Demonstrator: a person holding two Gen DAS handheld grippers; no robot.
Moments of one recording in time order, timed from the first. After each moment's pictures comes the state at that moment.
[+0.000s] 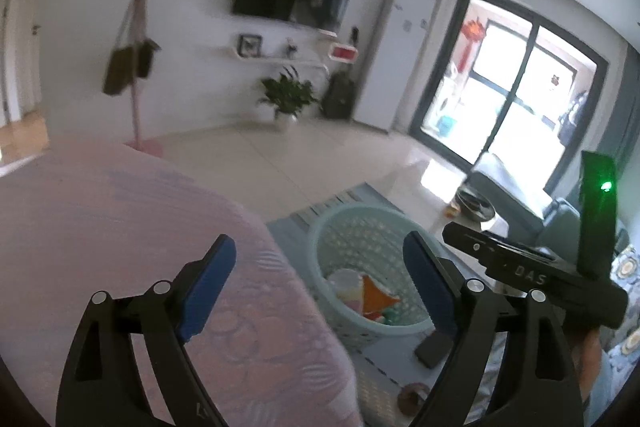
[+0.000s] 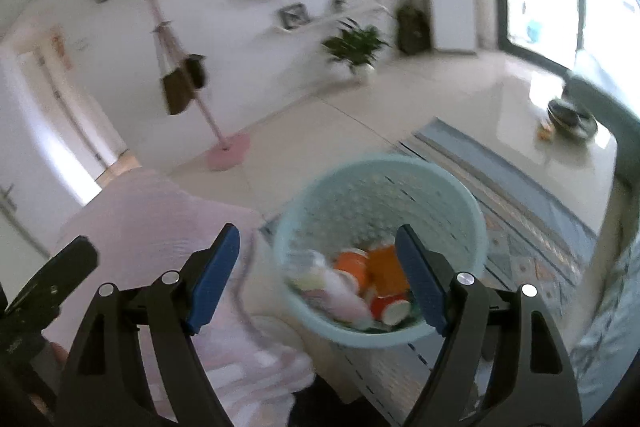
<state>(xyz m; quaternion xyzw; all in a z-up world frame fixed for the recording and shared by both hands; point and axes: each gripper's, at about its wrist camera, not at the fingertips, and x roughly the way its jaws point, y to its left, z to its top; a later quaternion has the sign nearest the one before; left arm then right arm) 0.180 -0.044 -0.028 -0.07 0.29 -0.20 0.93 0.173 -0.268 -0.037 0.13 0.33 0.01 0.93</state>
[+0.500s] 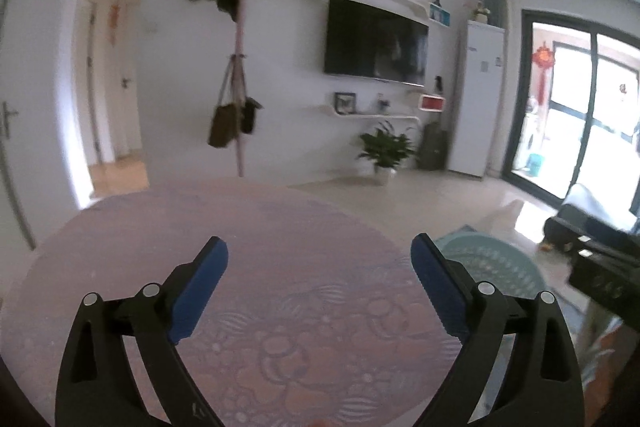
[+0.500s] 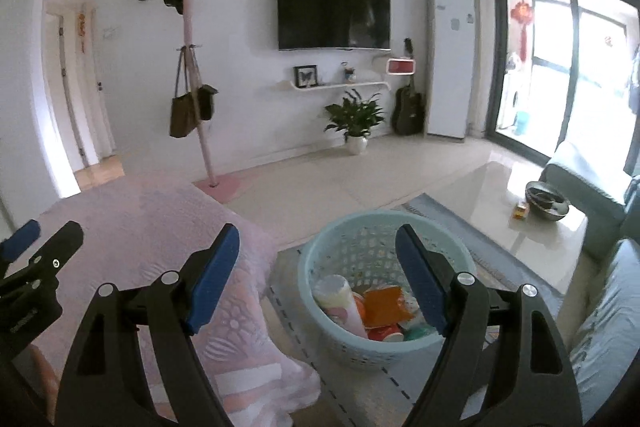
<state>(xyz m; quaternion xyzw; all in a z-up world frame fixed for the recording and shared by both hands) 0.124 0.004 -0.027 -0.01 0.19 -0.02 0.98 0.116 -0.191 -0.027 0.03 0.24 -0.06 0.97</state>
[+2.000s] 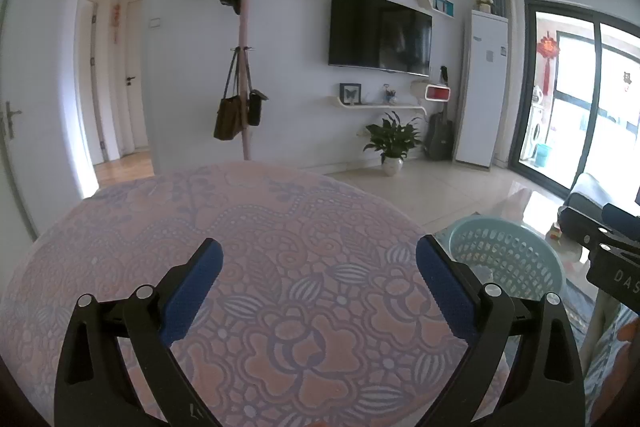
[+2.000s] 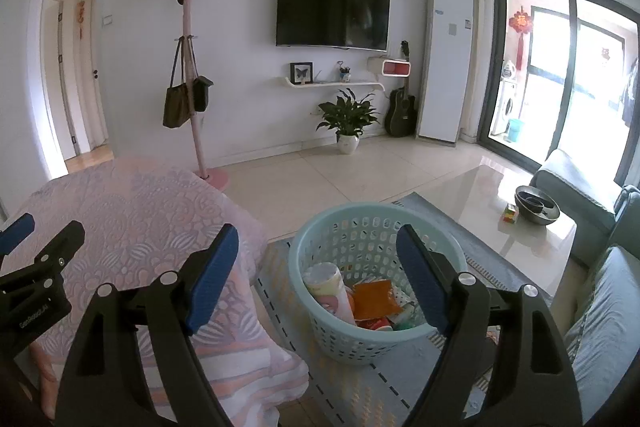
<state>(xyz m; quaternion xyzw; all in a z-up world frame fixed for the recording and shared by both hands) 0.126 0.014 -0.039 -0.01 0.21 -0.01 0.98 0.111 -0.190 -0.041 0.02 0.24 -0.06 0.97</state>
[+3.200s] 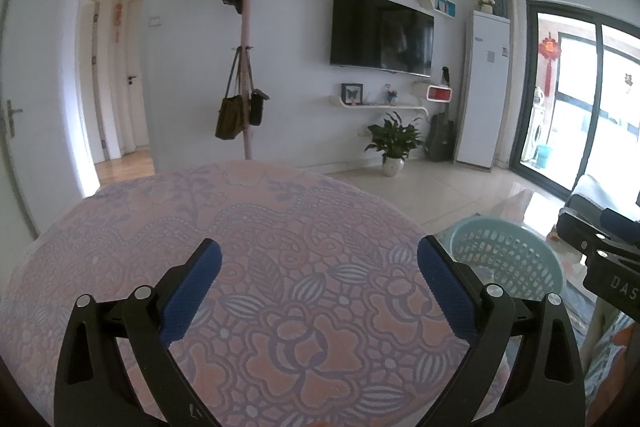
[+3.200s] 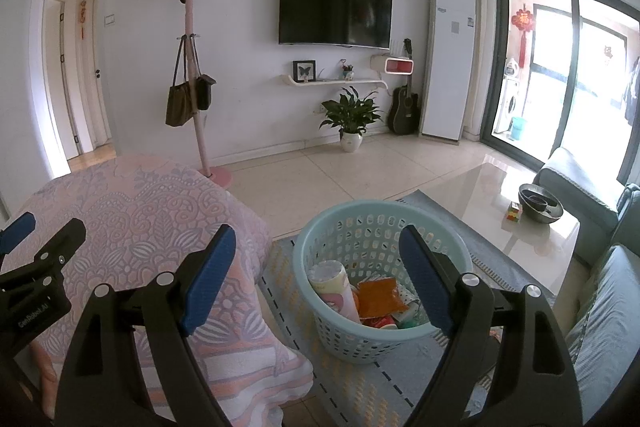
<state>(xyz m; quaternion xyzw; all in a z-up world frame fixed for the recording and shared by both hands) 0.127 0.015 -0.040 -0.01 0.21 -0.01 0.98 0.113 -0.185 -0.046 0.02 0.24 -0.06 0.97</state>
